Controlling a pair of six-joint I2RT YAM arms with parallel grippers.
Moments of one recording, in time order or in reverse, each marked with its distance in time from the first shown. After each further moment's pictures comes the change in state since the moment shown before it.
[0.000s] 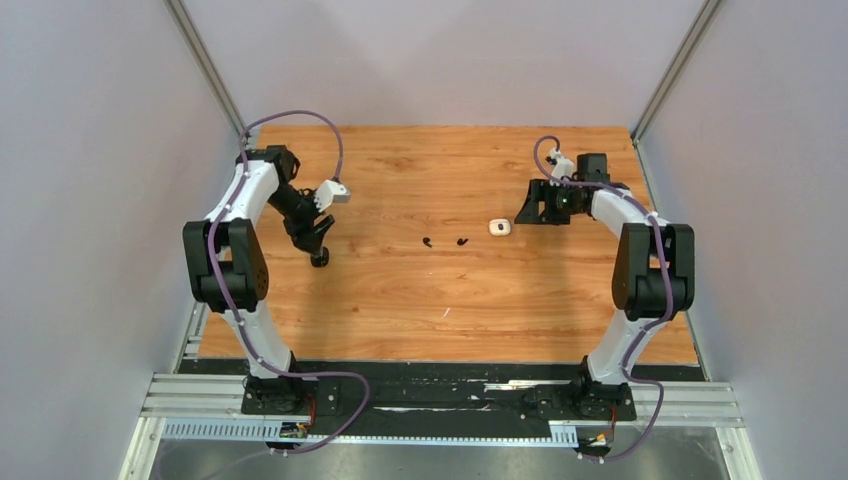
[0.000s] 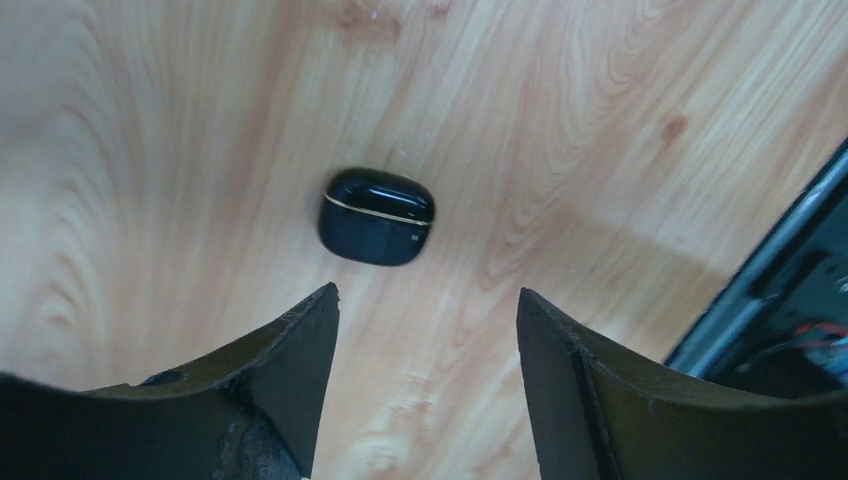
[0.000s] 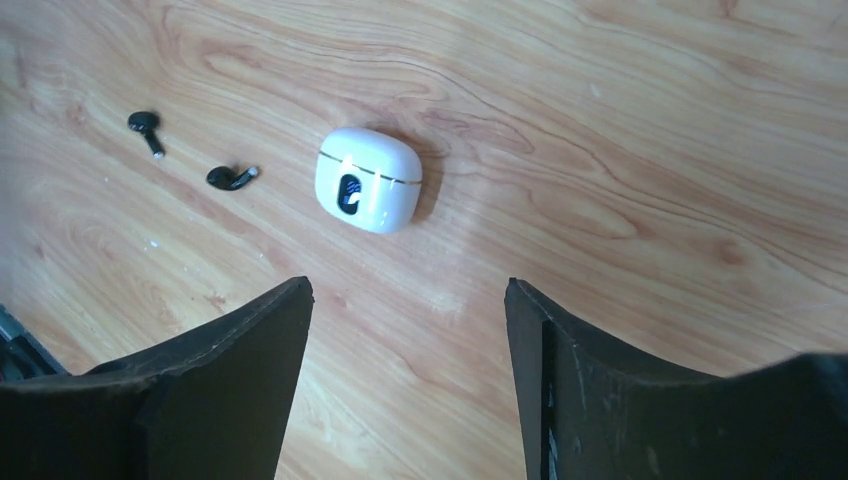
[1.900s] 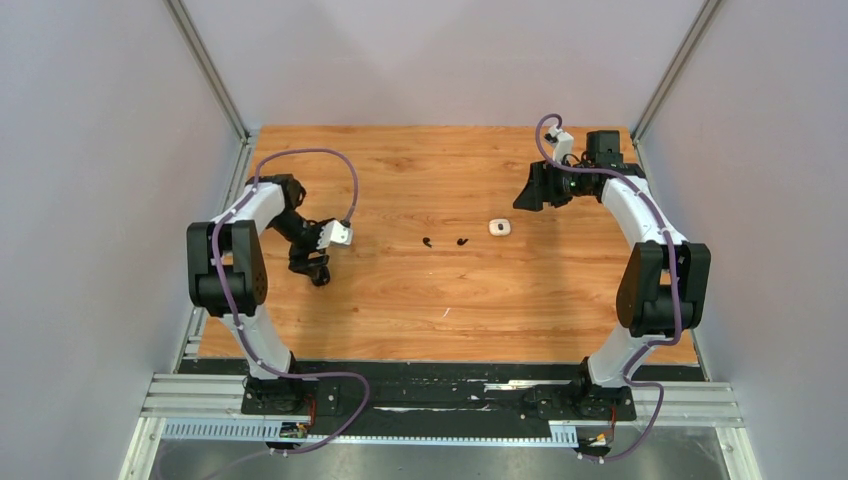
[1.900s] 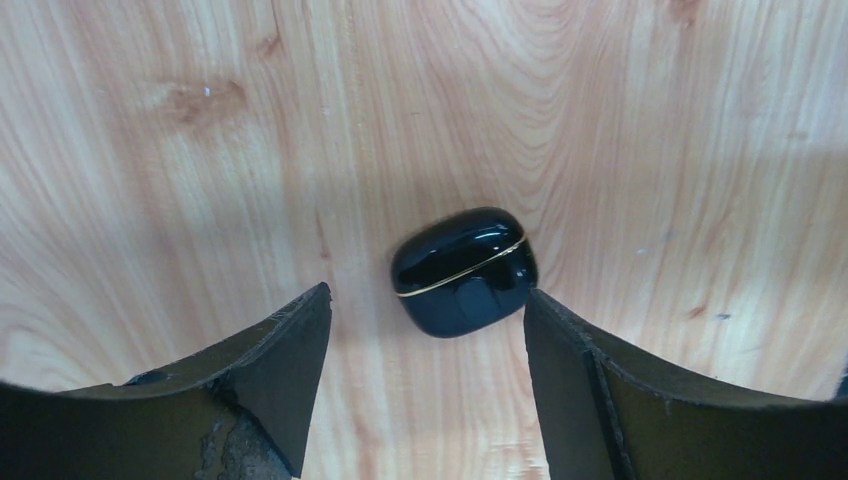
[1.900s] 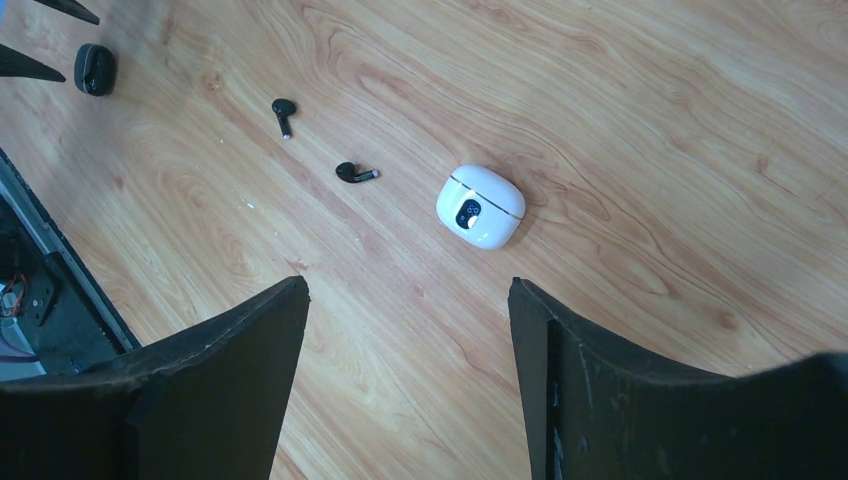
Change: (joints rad) left arm -0.008 -0.030 -0.248 0.095 0.031 0.608; right arm -0.002 -0.131 0.150 -0.204 -0.163 -0.196
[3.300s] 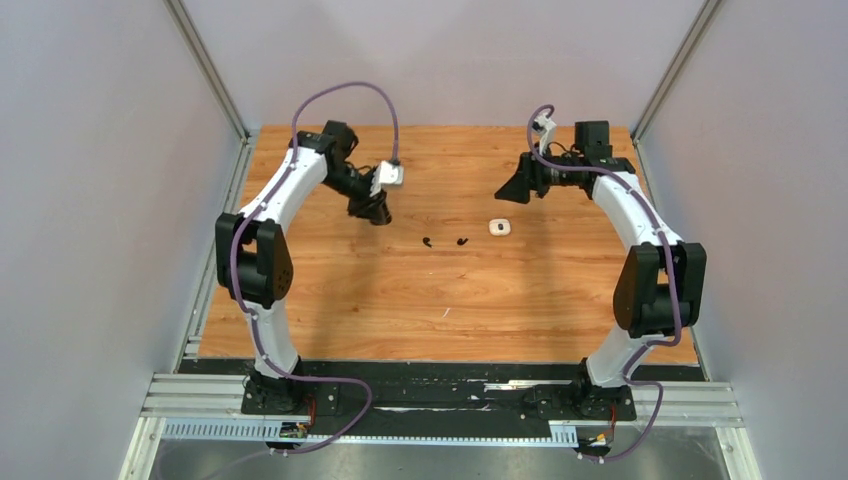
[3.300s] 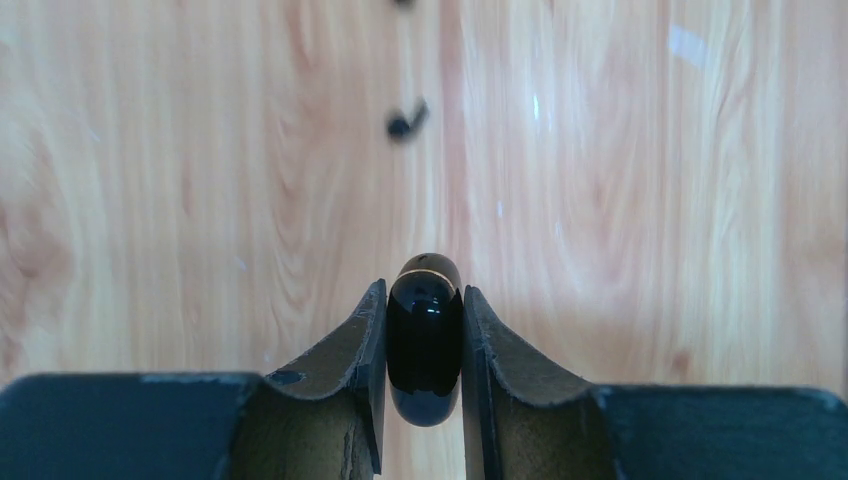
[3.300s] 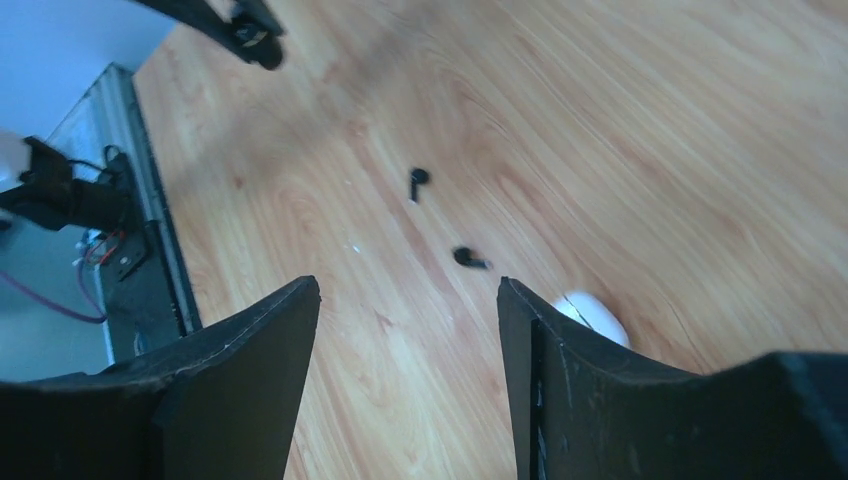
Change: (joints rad) left arm -0.275 0.096 0.415 -0.032 0.291 -0.295; right arm 0.053 -0.001 0.032 0.089 -0.224 0.000
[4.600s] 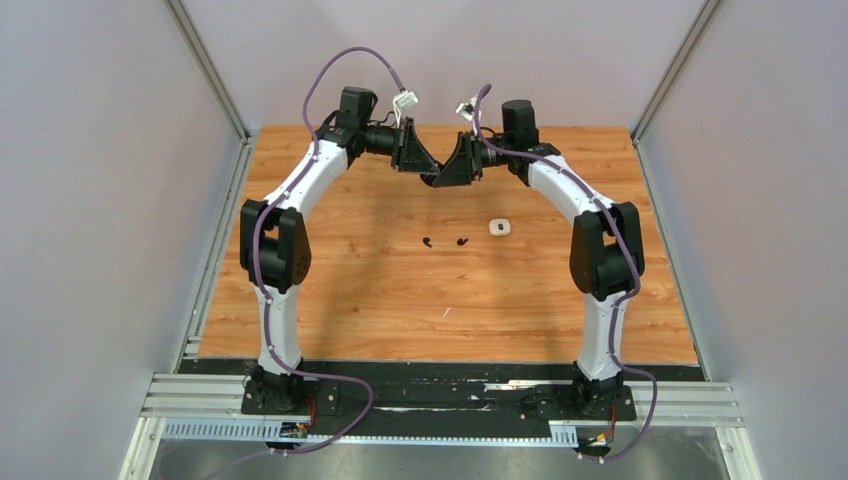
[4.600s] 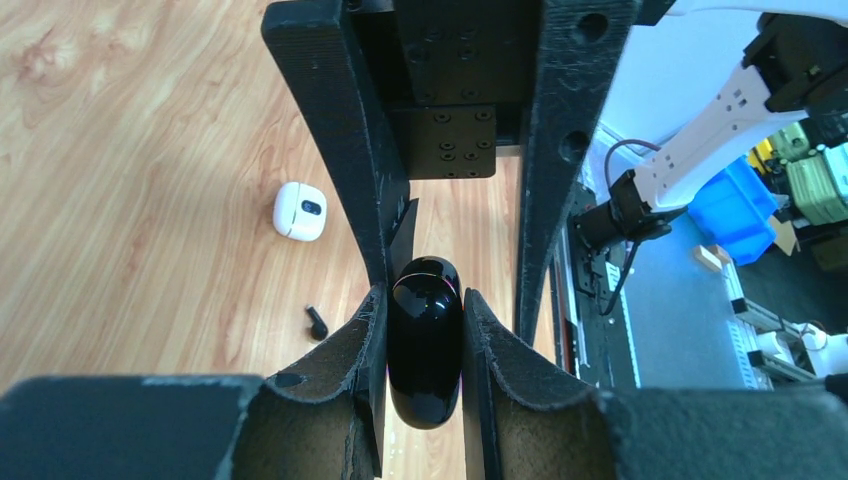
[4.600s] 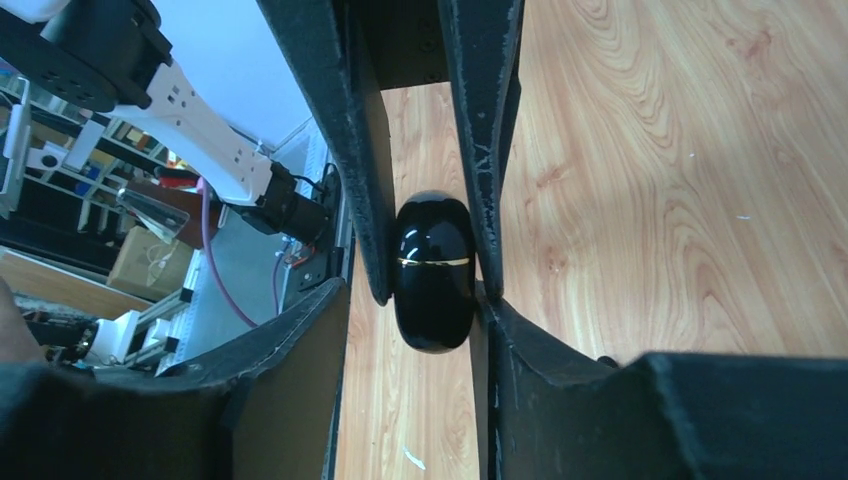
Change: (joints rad) left arm -0.077 0.189 0.248 0.782 0.514 -1.384; right arm 0.281 0.343 0.308 0.390 -0.344 0.457
